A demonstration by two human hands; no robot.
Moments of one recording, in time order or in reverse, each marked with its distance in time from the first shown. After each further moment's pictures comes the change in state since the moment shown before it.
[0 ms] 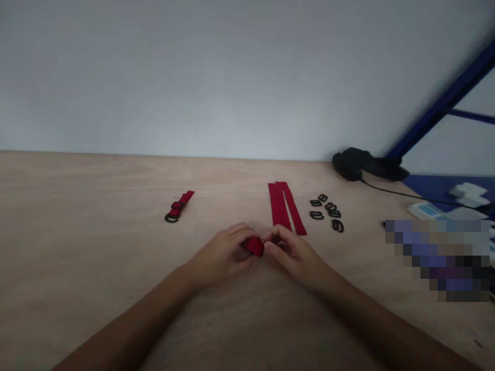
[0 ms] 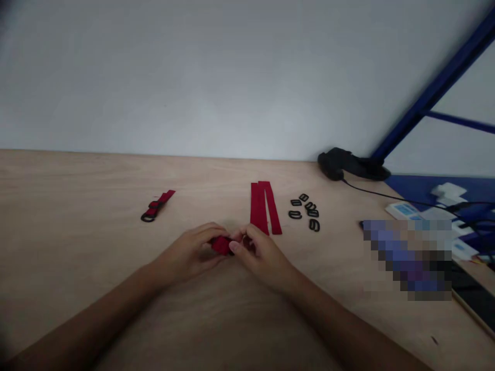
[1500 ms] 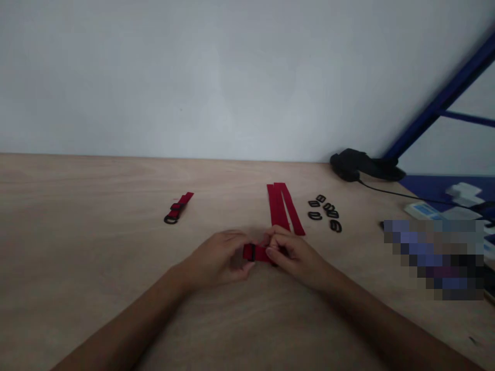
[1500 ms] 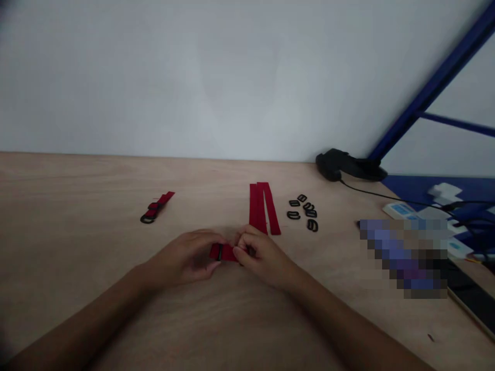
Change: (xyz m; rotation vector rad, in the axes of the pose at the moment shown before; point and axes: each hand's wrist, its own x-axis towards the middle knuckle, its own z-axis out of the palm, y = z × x) left_hand -0.006 0.000 -0.006 0.148 -0.060 0.097; right_hand 0.003 0.004 -0.008 -0.056 -0.100 -0.147
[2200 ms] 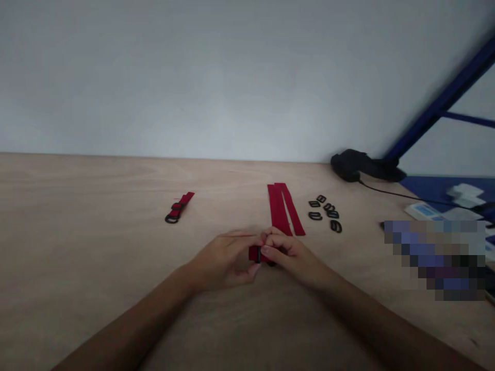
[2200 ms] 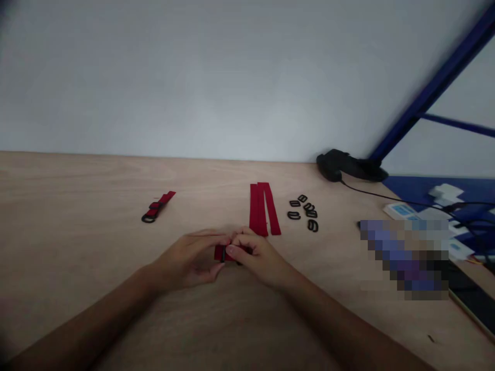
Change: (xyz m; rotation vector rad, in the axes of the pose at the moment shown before) left_hand 0.002 -0.002 0.011 0.007 0.217 0.244; right_hand 0.006 0.002 0.007 0.221 -0.022 0.044
